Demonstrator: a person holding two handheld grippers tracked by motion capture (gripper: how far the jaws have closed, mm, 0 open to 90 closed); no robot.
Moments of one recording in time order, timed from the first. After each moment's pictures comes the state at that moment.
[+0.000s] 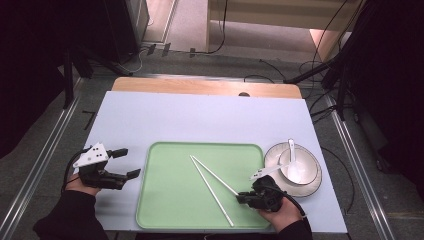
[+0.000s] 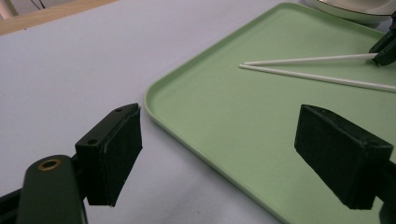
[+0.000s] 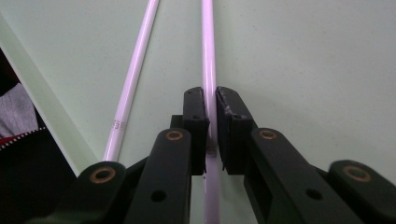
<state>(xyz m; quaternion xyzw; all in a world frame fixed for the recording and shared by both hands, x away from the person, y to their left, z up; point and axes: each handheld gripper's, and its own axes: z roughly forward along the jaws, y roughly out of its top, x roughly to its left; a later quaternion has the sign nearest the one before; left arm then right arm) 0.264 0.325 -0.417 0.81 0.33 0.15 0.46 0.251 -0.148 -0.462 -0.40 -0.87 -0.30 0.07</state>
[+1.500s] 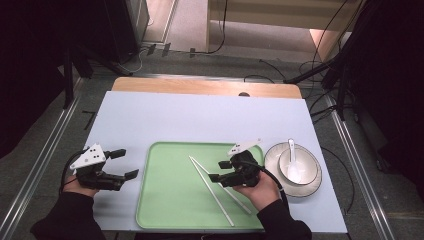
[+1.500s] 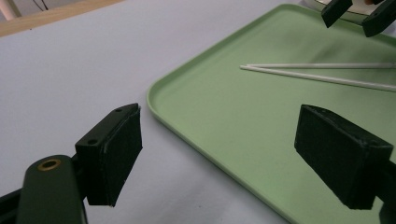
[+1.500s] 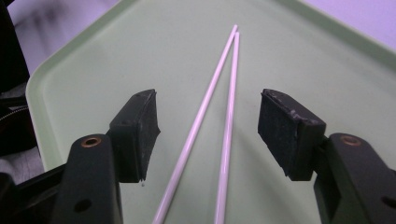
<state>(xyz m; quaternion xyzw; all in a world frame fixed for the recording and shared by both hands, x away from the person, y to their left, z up) 0.260 0.329 -0.417 0.81 0.33 0.15 0.46 0.302 -0.088 -0.425 -0.32 -0.86 -0.38 0.04</state>
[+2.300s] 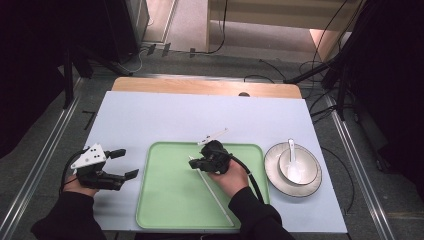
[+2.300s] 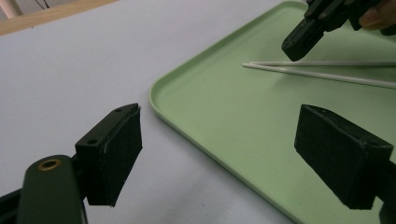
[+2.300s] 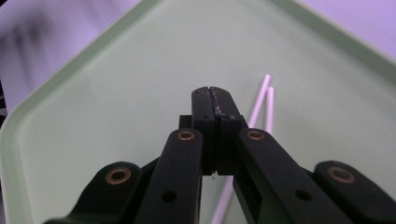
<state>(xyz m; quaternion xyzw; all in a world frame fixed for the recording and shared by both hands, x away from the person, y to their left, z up) 0.261 0.329 -0.418 0.81 0.33 0.15 0.46 0.337 -0.014 -0.441 -0.32 -0.87 -0.36 0.06</state>
